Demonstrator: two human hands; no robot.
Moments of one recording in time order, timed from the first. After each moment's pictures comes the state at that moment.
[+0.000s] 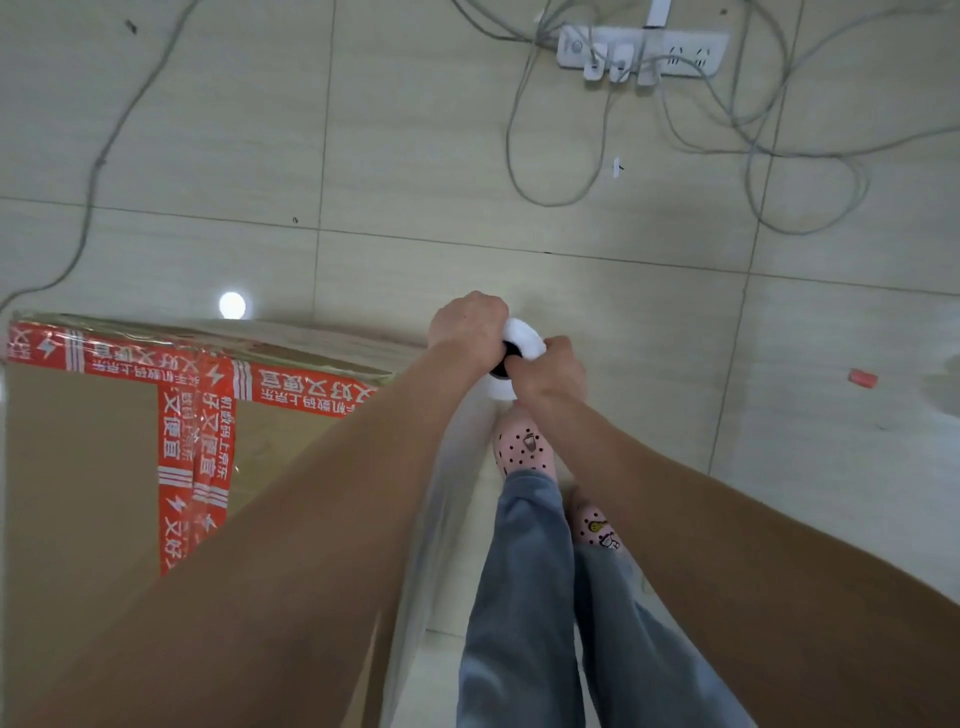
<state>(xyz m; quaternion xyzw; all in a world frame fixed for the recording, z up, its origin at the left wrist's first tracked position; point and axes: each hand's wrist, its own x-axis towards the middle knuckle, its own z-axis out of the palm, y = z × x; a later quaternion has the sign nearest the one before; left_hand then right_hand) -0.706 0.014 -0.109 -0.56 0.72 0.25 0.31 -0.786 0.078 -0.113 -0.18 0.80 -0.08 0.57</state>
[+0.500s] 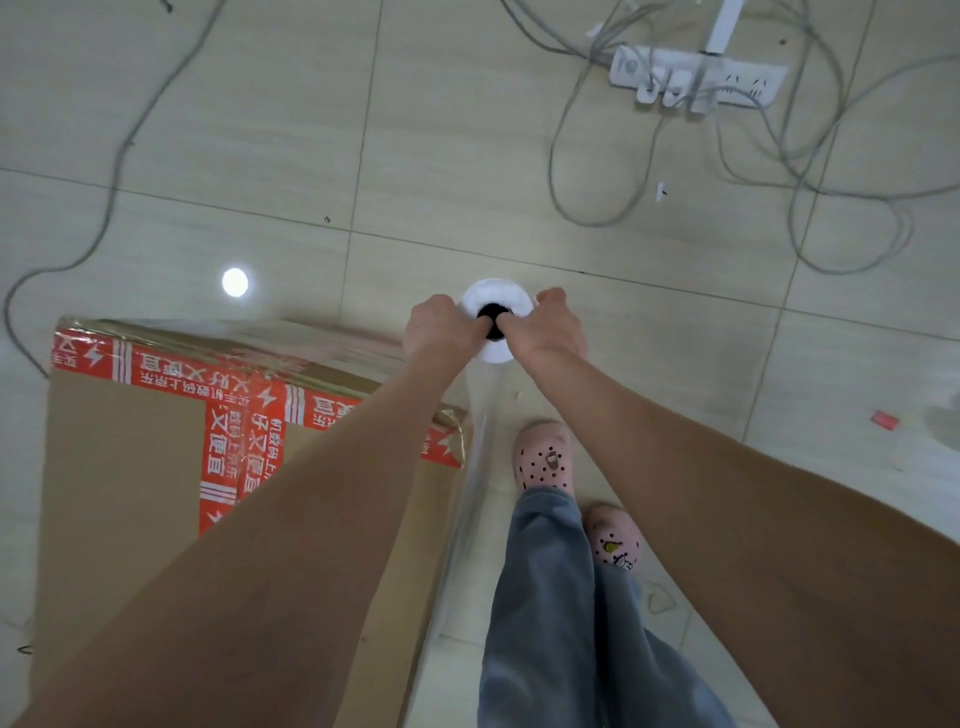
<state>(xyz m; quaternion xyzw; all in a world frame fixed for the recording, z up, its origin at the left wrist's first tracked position) -0.632 -0.028 -0.109 -0.79 0.44 0.40 0.13 -0.738 -0.014 -0.105 -0.29 0.78 -0.01 0.55</state>
